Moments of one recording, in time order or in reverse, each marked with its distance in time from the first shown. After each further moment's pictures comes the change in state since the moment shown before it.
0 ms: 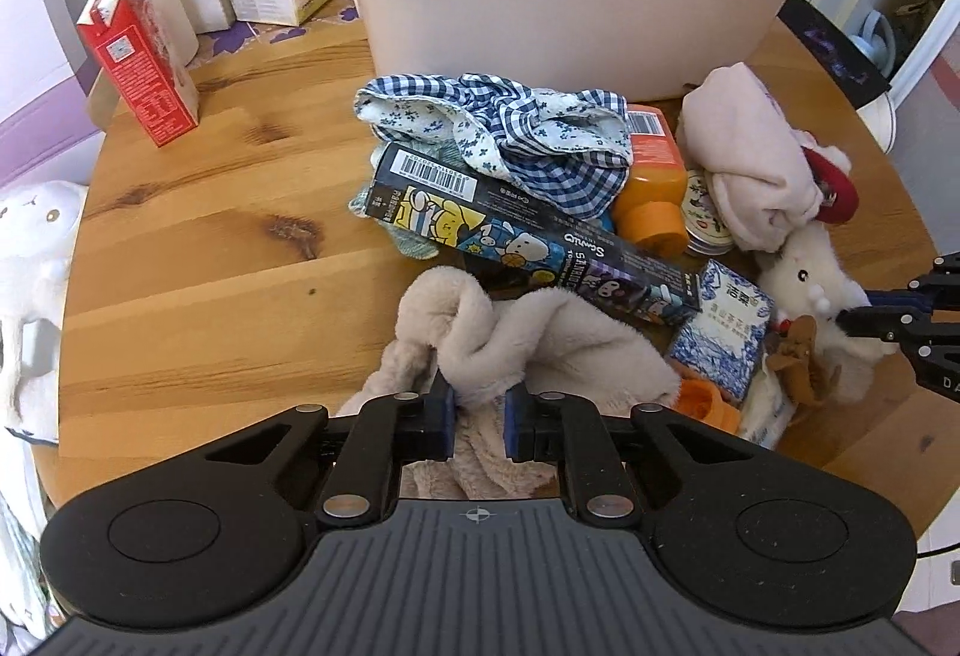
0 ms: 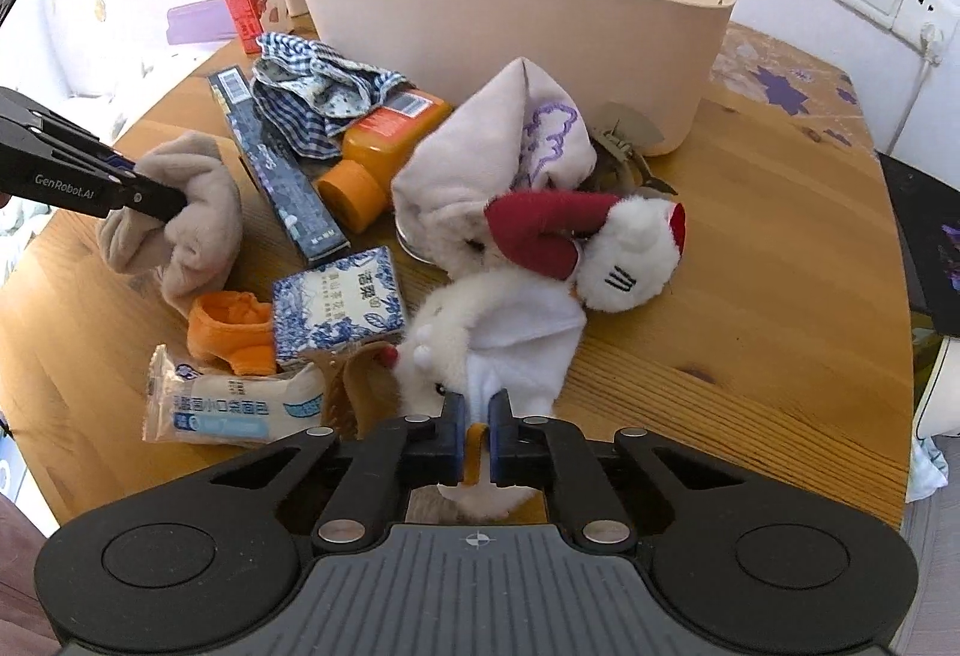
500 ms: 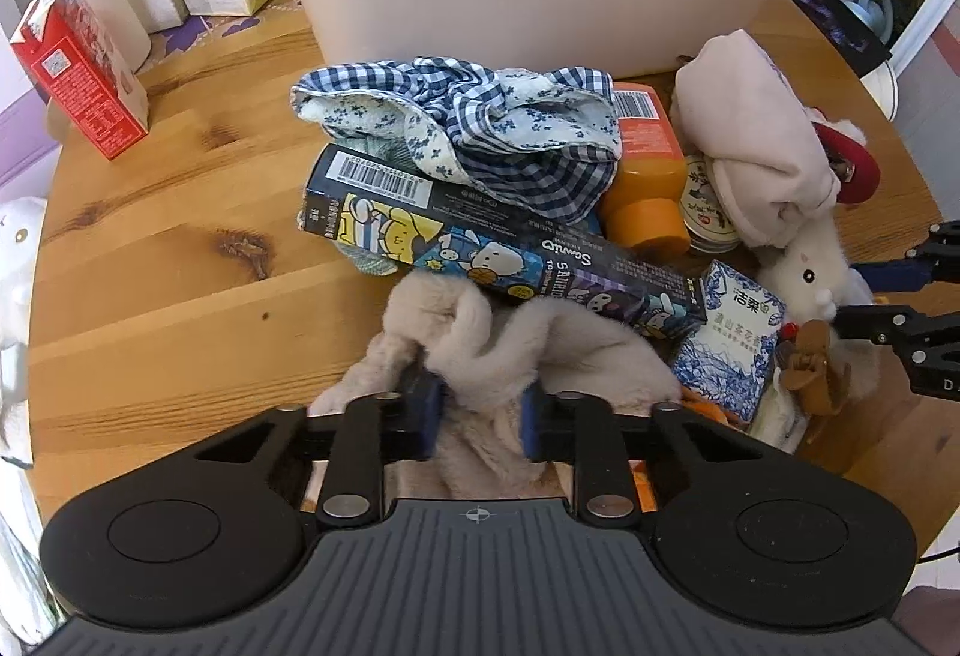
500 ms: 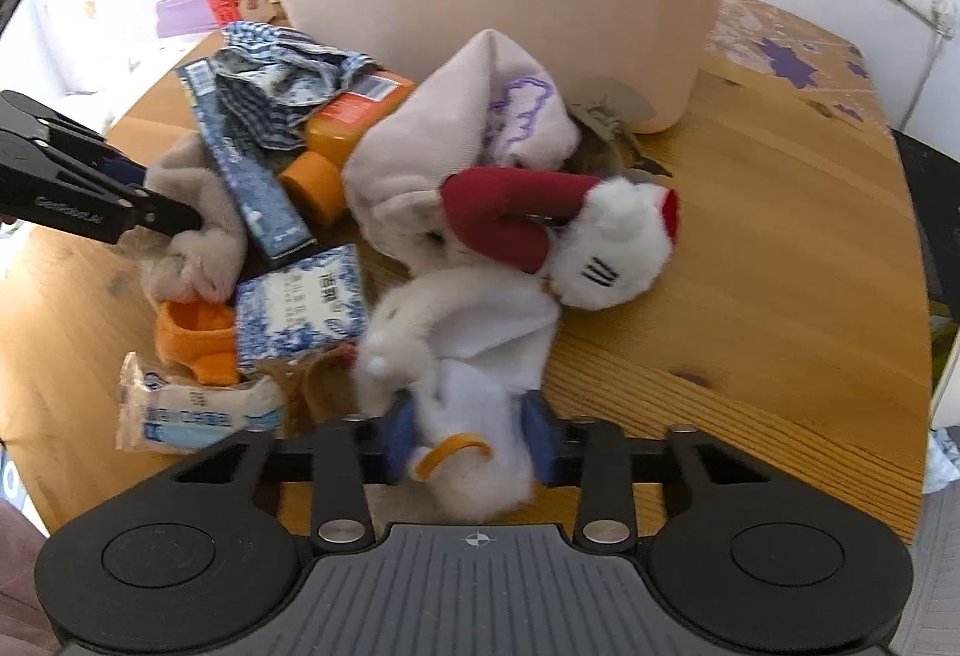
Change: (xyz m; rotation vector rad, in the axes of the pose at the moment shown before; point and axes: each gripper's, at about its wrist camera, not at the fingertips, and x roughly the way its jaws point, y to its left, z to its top) left arm 0.030 -0.013 0.015 0.049 0.053 -0.009; right arm 0.025 -0.016 0.008 0.018 0.056 0.025
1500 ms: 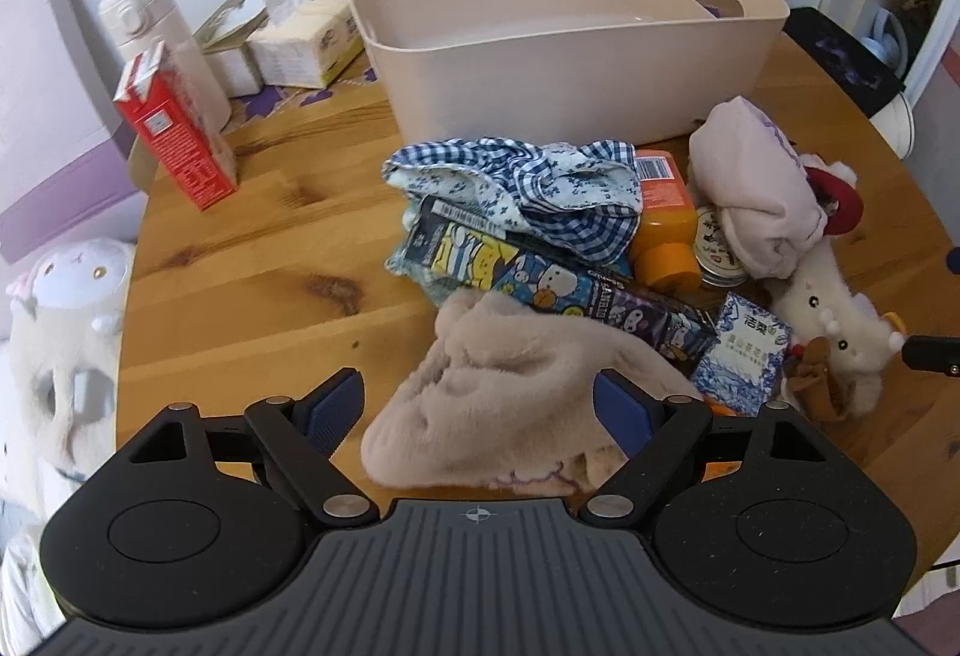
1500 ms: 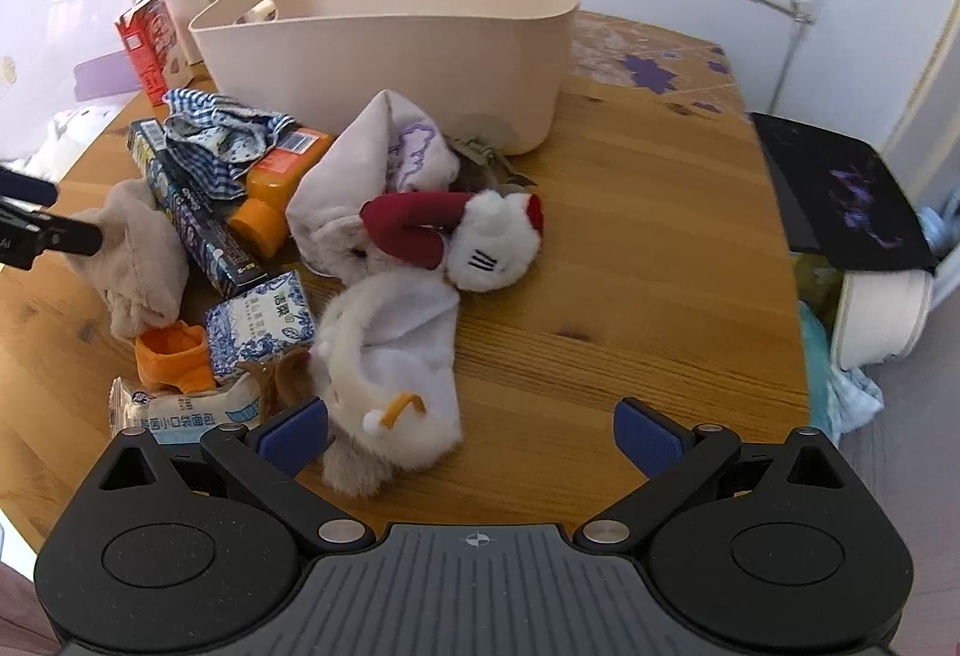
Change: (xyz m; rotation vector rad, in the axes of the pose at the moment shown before) left arm -0.045 0.003 -0.007 0.044 -0.128 0.101; right arm -0.049 -0.001 -0.019 0.133 -0.063 -0.166
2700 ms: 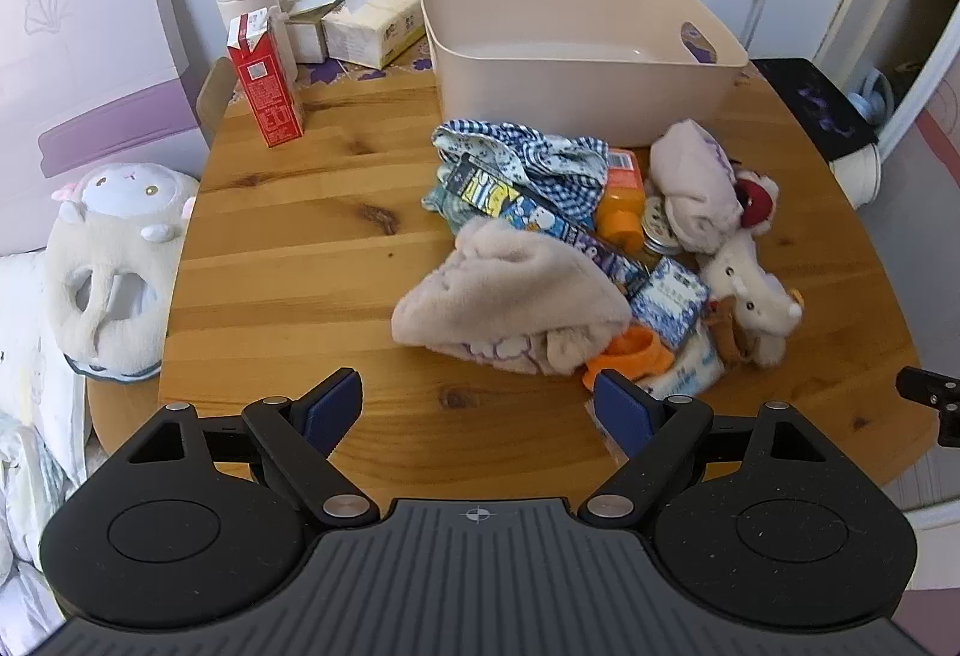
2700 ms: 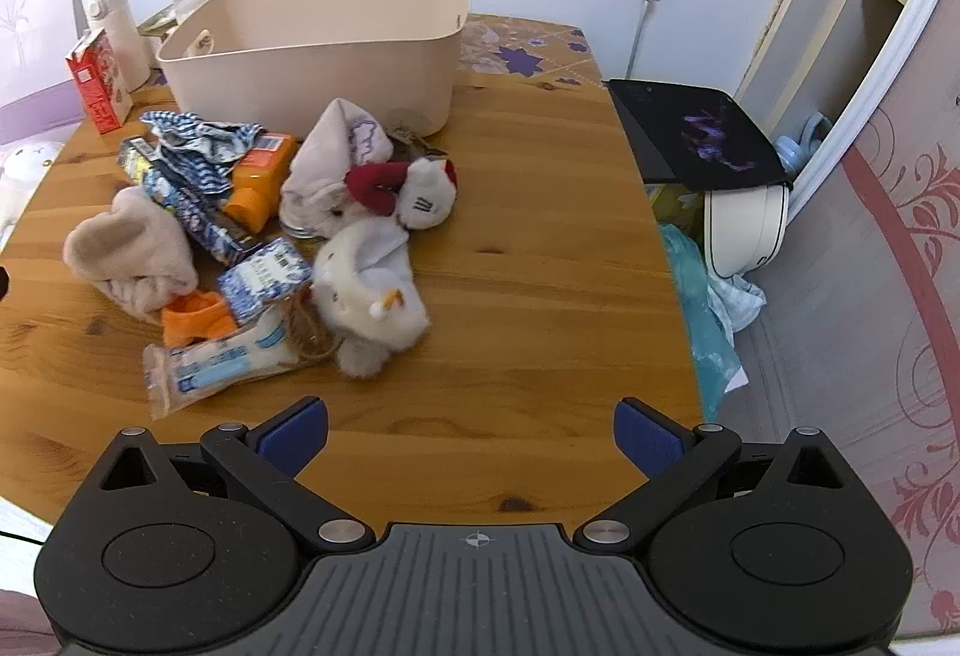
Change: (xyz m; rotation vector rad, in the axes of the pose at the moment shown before) left arm -0.107 0.017 -0.047 -0.116 -0.003 -0.056; right arm -0.099 0.036 -0.041 0.178 0.009 -0.237
